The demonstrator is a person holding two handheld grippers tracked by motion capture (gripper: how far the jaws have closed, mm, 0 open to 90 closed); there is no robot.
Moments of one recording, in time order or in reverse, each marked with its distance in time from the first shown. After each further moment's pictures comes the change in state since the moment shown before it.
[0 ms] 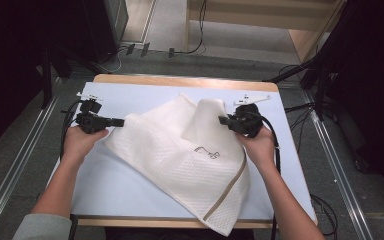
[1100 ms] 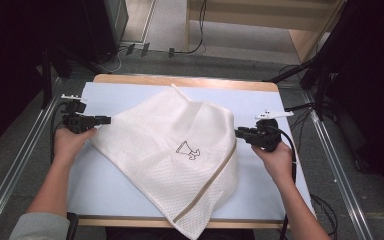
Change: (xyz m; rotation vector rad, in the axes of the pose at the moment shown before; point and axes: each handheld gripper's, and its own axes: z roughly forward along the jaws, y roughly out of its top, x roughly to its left) left arm 0.037 -0.013 -0.019 -0.102 0.111 -0.081; right arm -0.029 -0.056 -0.018 0.002 0.050 0.103
